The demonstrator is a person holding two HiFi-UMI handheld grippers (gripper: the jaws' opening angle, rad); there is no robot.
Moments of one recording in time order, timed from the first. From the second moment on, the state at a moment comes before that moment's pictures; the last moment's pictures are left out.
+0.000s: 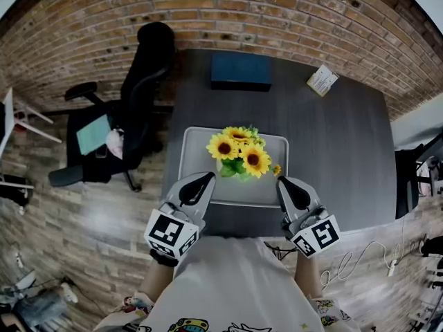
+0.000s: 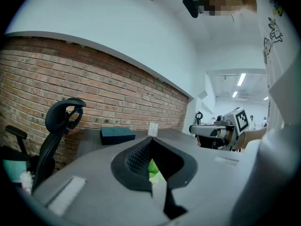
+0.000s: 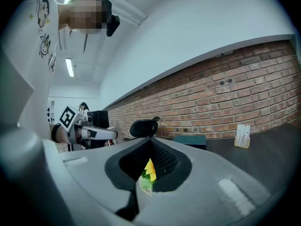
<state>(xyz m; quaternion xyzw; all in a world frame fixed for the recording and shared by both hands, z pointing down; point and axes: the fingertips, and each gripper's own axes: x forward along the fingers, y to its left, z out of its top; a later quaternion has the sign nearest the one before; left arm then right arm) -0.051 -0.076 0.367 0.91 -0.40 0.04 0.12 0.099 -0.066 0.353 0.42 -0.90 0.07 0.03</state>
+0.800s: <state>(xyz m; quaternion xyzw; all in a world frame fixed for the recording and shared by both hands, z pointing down) -0.052 -0.074 0.369 0.91 -0.40 0.04 0.12 0.095 -0.062 0.358 0.43 -0.90 0.06 0.05</state>
